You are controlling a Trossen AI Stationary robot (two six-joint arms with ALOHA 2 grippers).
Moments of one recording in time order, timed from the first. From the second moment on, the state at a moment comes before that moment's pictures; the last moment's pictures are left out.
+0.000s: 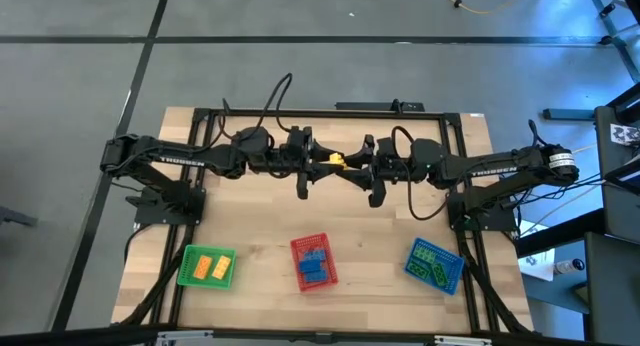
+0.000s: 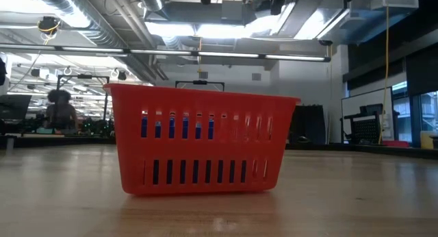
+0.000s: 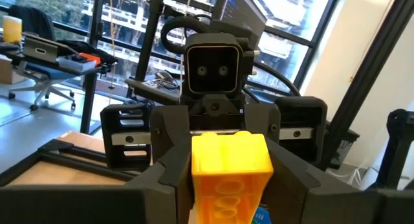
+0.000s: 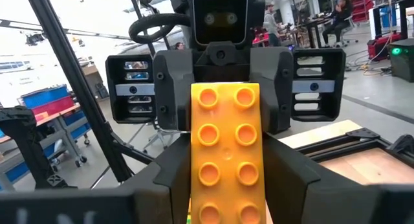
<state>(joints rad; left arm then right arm) 0.06 1.42 1.06 0.51 0.06 -0.31 0.00 1.27 0.84 0.55 -0.04 0.32</state>
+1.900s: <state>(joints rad) -0.04 0.63 0.69 0.01 -0.21 -0.26 -0.13 0.87 0.84 0.02 0.03 0.22</state>
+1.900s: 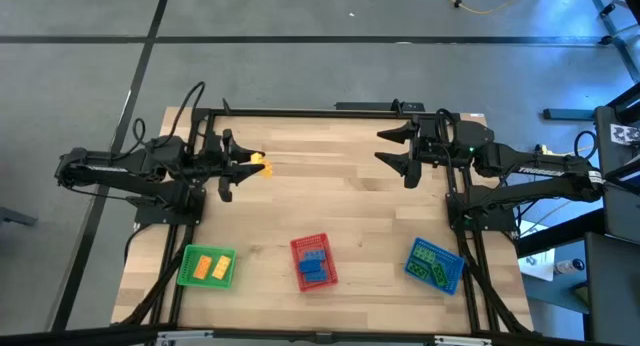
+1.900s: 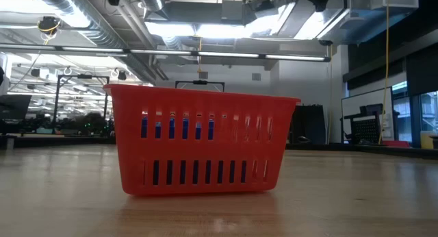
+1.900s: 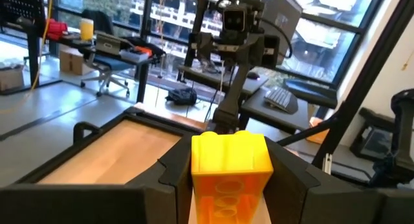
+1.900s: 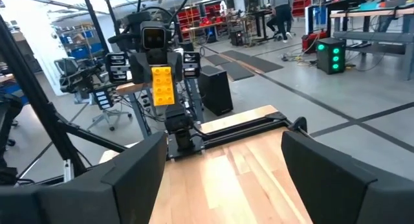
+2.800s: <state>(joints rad) -0.56 0.94 0.89 -0.90 -0.04 -1.15 -0.13 0.87 0.84 0.02 0.07 0.23</state>
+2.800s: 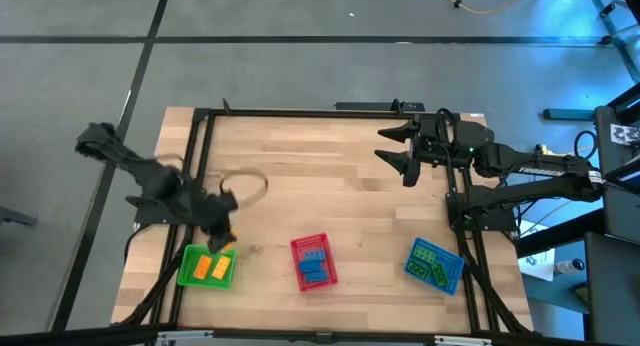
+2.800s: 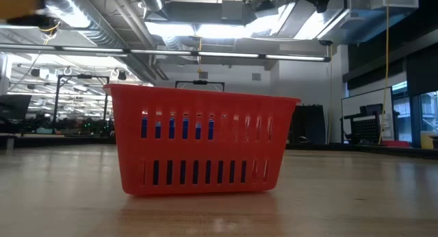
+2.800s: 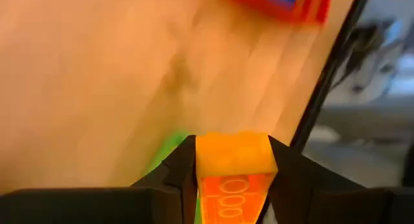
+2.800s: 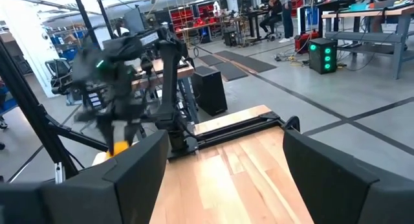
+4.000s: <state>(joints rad) -0.97 1.48 0.89 -0.92 -0.01 -0.98 -0.13 0.87 0.84 -0.01 0.09 0.20</state>
